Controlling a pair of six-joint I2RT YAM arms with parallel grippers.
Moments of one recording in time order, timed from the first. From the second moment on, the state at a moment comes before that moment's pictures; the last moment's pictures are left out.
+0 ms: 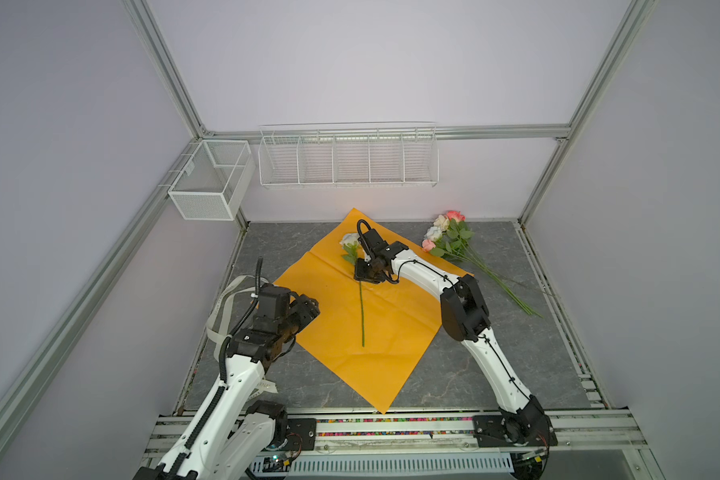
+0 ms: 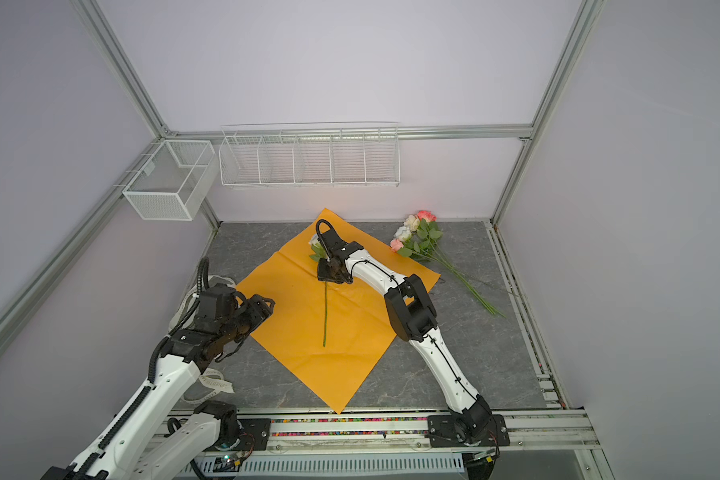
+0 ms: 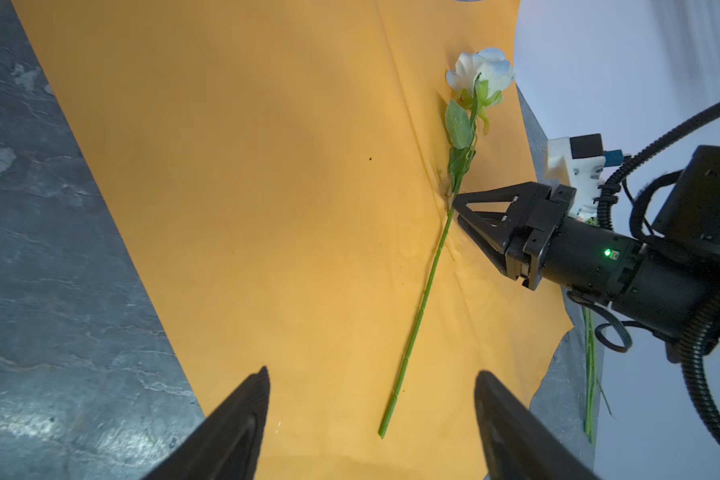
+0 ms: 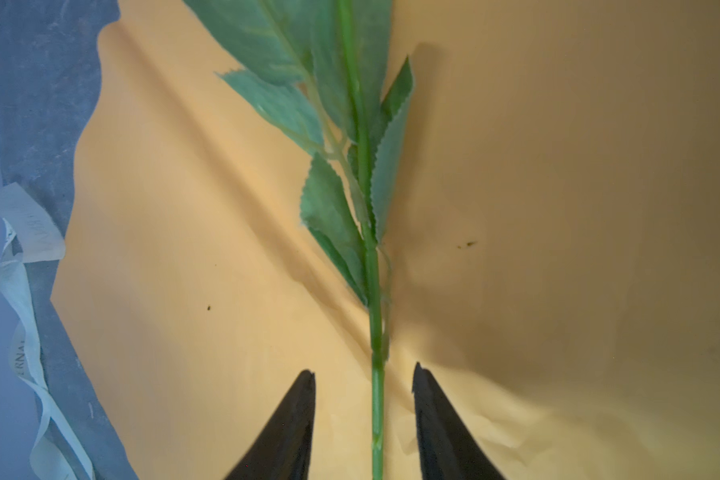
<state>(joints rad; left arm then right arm) -0.26 0.88 0.67 -0.53 0.09 -0.89 0.69 2.52 2.26 -0.77 -0.17 0.69</state>
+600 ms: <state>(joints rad) -0.57 1.45 0.94 -0.27 0.30 -0.87 -0.12 1.95 1.65 -0.73 -0.21 0.13</state>
